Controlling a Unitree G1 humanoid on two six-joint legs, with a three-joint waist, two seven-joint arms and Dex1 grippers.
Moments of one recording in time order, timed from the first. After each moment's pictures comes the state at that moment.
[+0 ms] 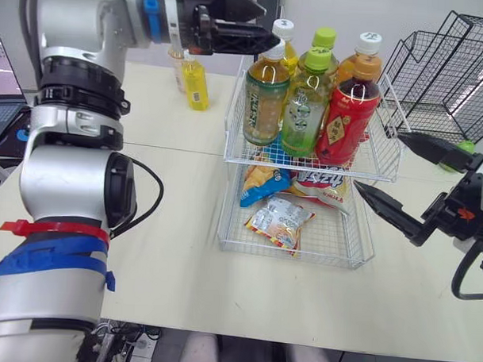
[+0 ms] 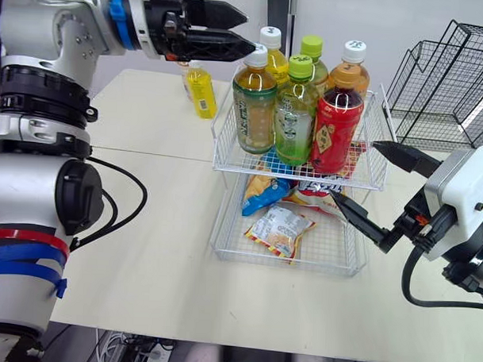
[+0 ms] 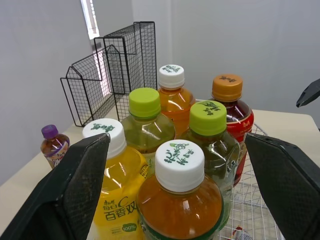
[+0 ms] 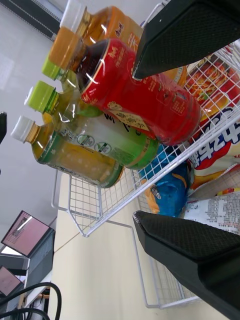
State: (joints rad) left arm -1.62 0.57 0.00 0.83 -0.25 0.56 -1.41; right arm -0.02 -1.01 -0.61 -0.91 1.03 0.59 0.37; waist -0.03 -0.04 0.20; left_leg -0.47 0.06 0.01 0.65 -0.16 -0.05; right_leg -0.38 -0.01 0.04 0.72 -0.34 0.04
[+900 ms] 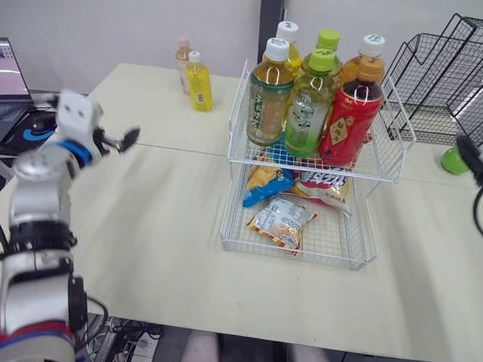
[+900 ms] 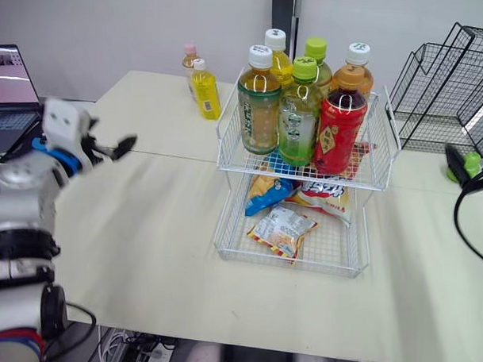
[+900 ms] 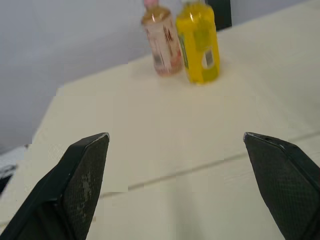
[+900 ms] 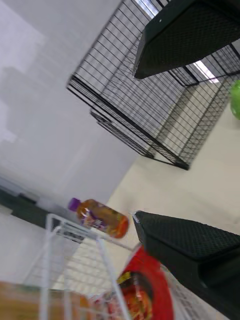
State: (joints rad) left arm -0.62 0.71 0.25 0.52 -0.12 0.14 -0.61; right arm -0.20 -0.88 -0.46 0.00 0.34 0.09 0.51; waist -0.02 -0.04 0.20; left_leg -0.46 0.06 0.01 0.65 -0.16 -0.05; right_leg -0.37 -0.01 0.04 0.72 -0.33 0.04
